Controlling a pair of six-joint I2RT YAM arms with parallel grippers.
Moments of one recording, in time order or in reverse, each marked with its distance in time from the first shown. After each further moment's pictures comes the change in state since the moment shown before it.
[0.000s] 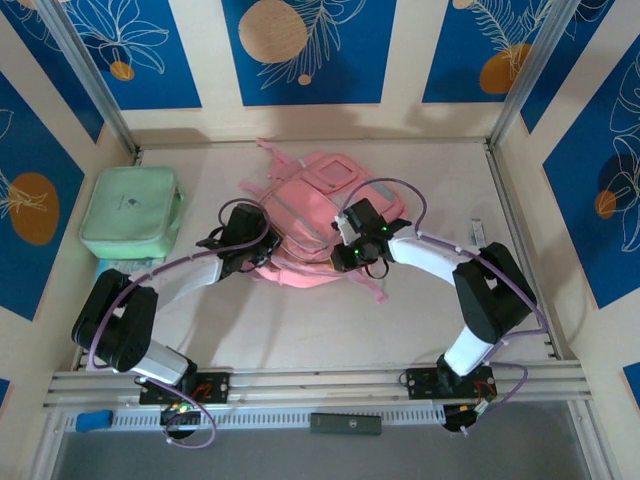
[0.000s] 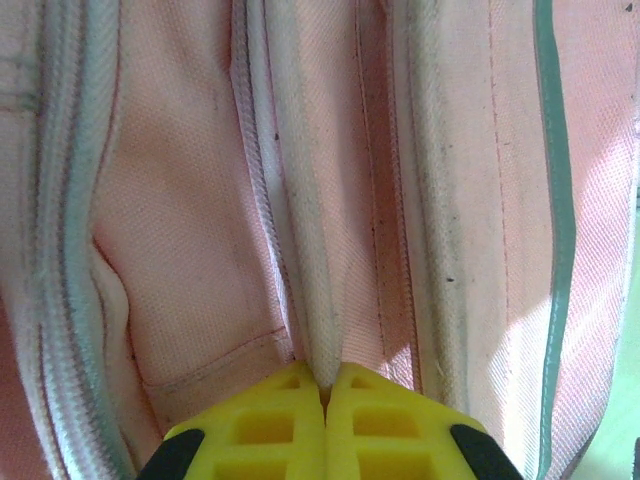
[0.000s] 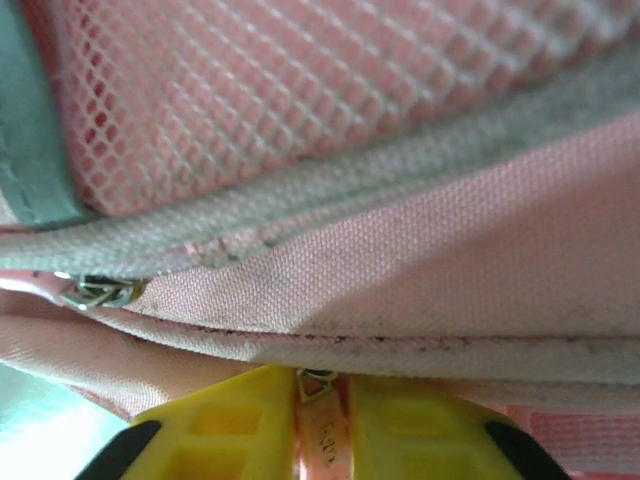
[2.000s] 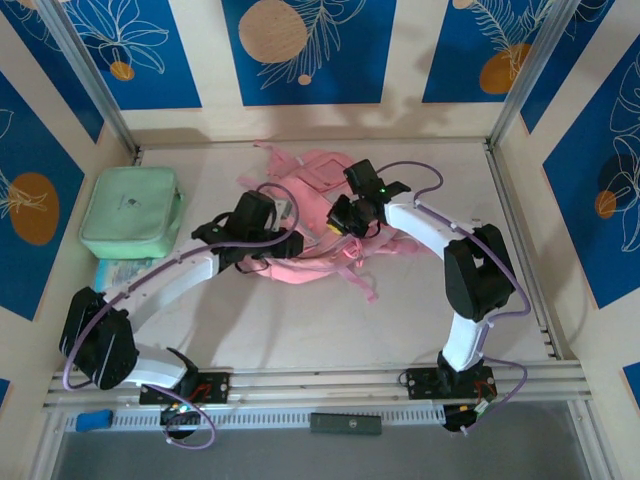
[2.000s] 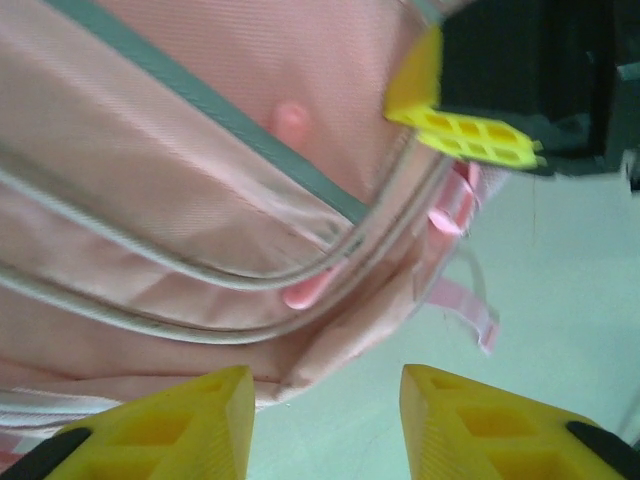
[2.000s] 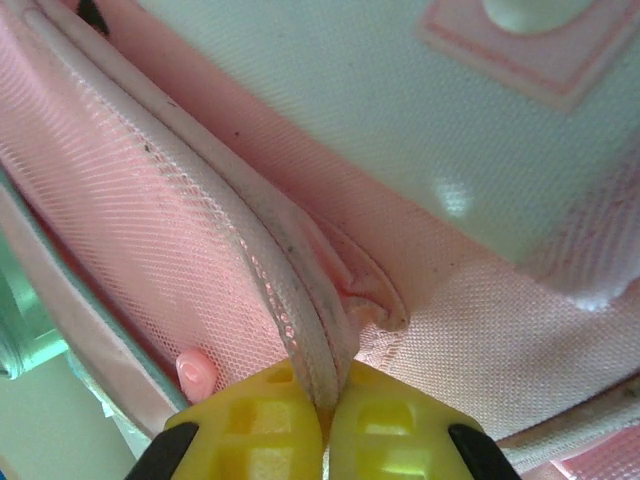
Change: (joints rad) left arm -0.131 -0.090 0.243 -0.409 0.109 0.803; right arm -0.104 0.158 0.346 -0.111 -0.091 0.818
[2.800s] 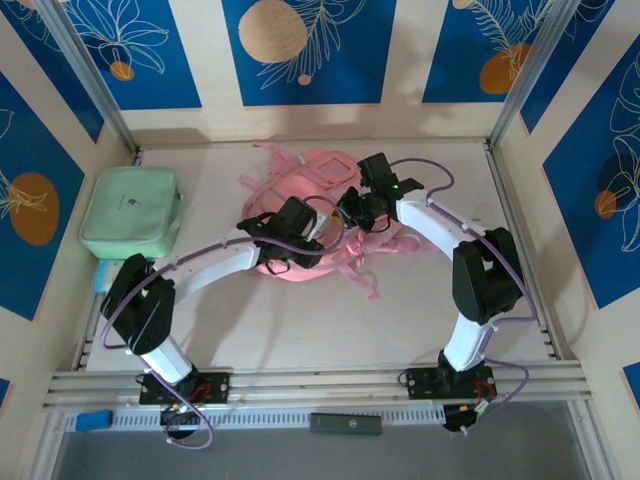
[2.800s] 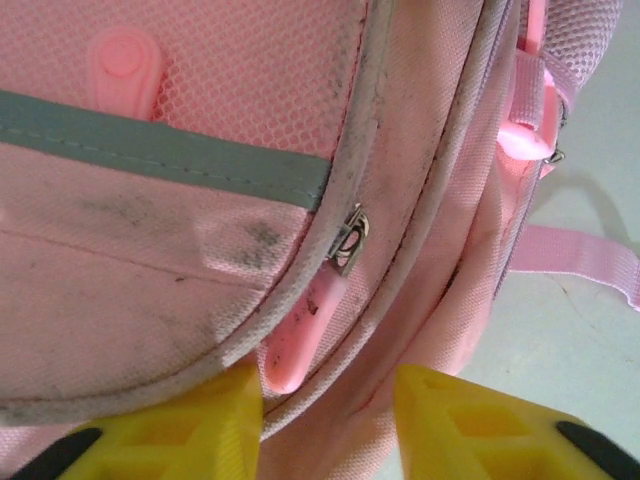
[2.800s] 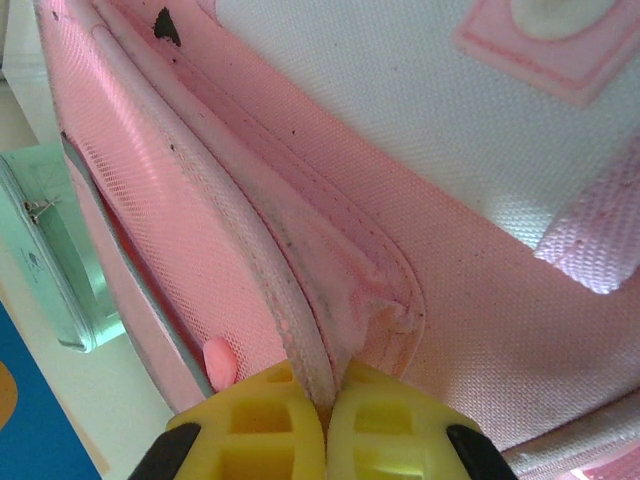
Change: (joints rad) left arm -0.130 0.249 0.137 -0.015 -0.201 0.285; right arm -0.062 -0.040 -0.013 0.031 -0.103 0.002
